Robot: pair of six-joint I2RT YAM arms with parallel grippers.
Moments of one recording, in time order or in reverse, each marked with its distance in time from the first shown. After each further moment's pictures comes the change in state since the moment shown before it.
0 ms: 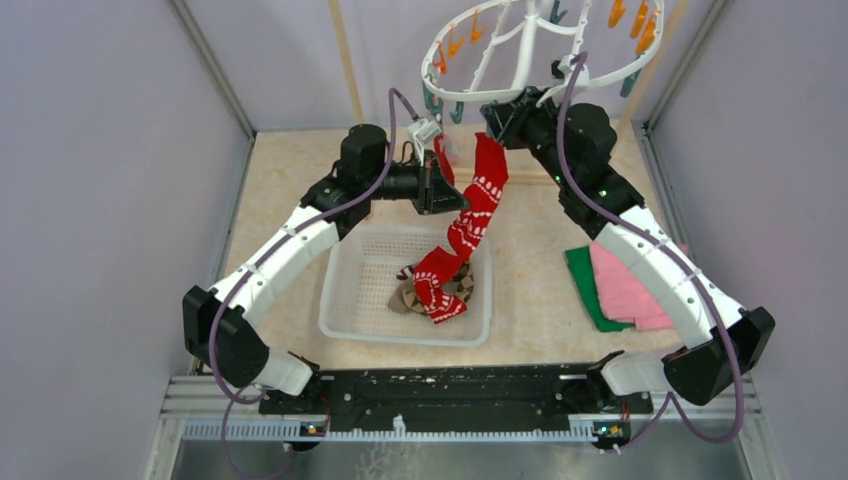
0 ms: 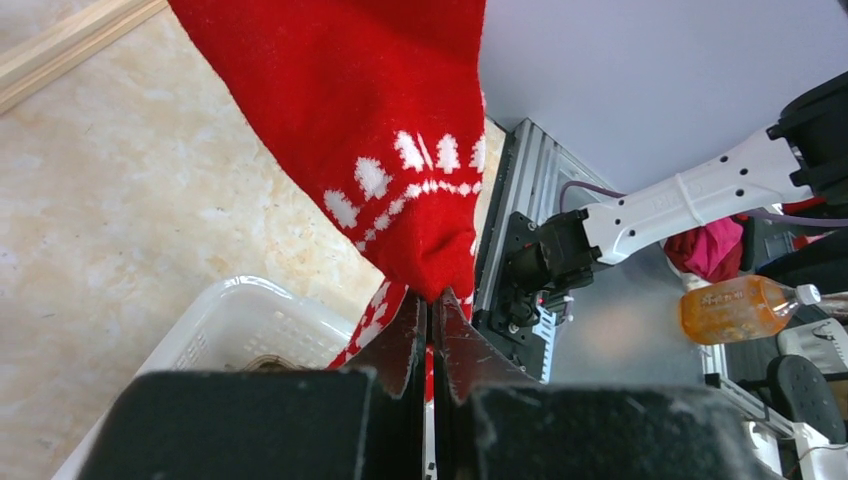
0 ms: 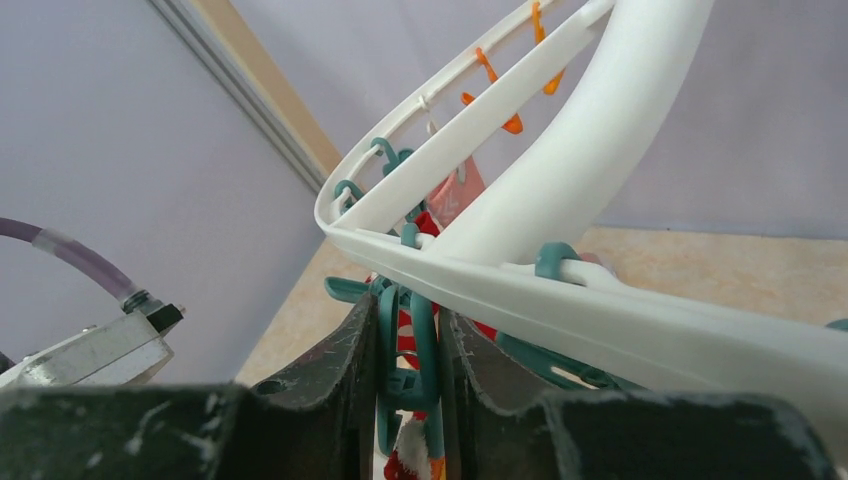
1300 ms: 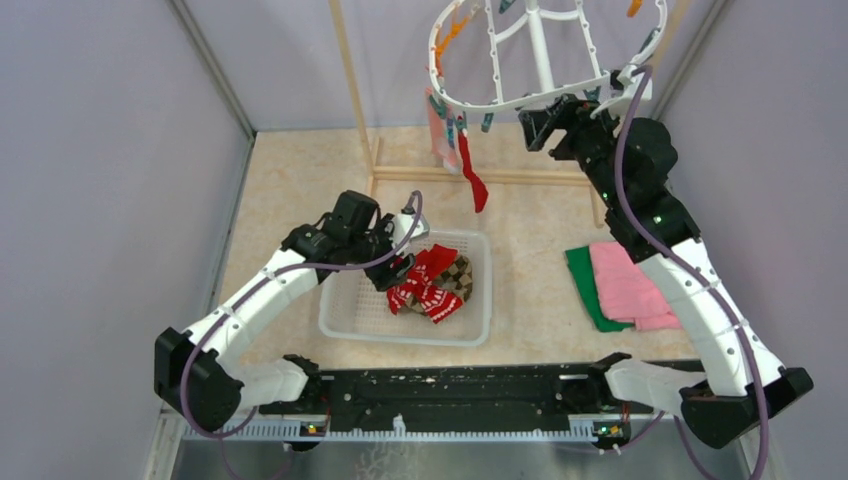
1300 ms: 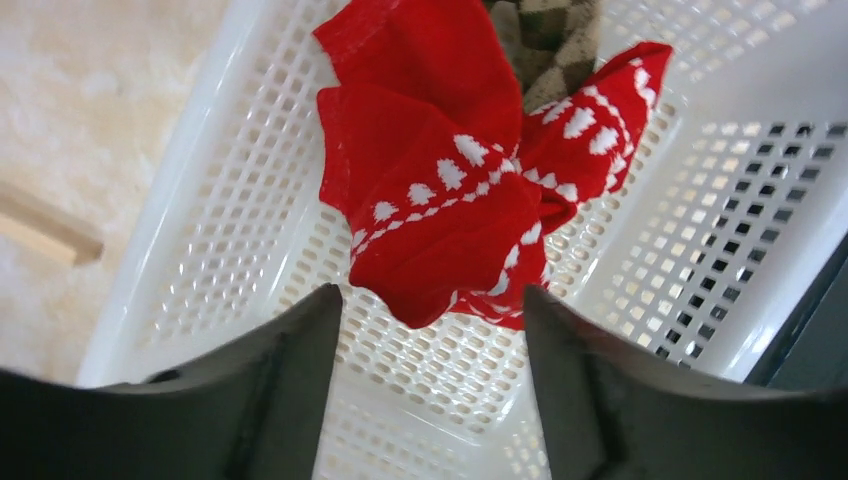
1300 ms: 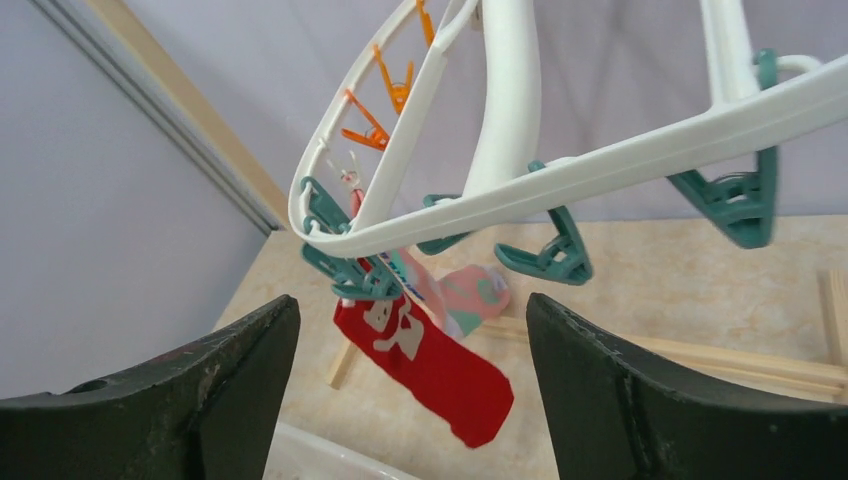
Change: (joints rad) left arm -0.002 -0.249 -0.349 -0.530 -0.440 0.863; right arm -0.113 -0.191 -0.035 -0.172 0.042 -0.042
